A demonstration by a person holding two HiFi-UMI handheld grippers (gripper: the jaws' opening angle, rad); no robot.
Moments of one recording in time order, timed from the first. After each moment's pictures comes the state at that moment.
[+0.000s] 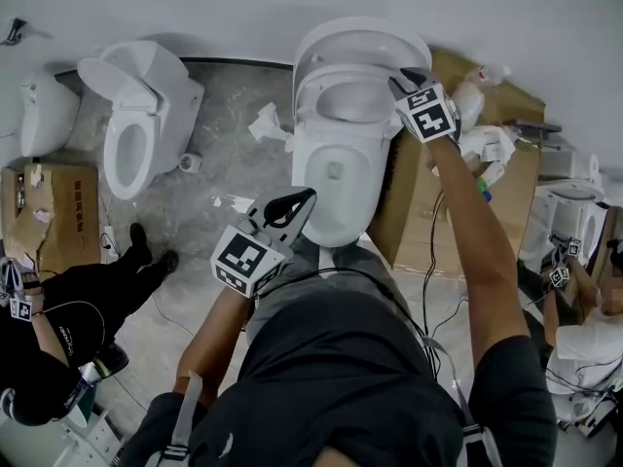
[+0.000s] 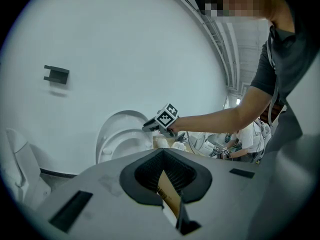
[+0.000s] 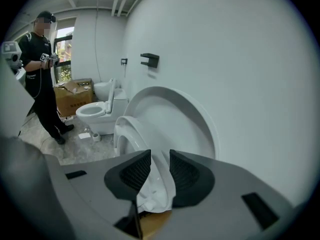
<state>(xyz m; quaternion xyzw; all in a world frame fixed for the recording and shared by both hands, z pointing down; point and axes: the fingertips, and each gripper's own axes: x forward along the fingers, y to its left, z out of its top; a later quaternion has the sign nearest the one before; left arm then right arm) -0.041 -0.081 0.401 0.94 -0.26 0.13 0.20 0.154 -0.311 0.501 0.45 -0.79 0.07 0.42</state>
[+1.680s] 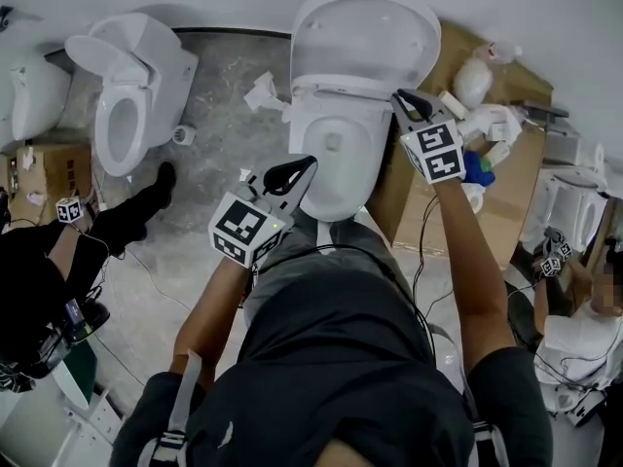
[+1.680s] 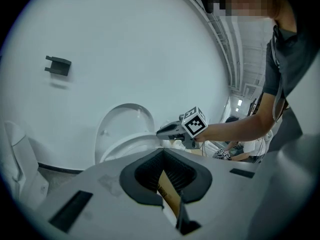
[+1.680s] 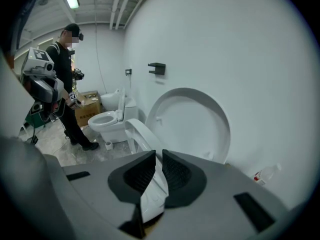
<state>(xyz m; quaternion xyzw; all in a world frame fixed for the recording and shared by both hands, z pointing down) -0.038 -0.095 0.429 0.93 -0.25 0.14 0.22 0.126 -0.209 0.503 0.44 -0.82 0.11 0.36</state>
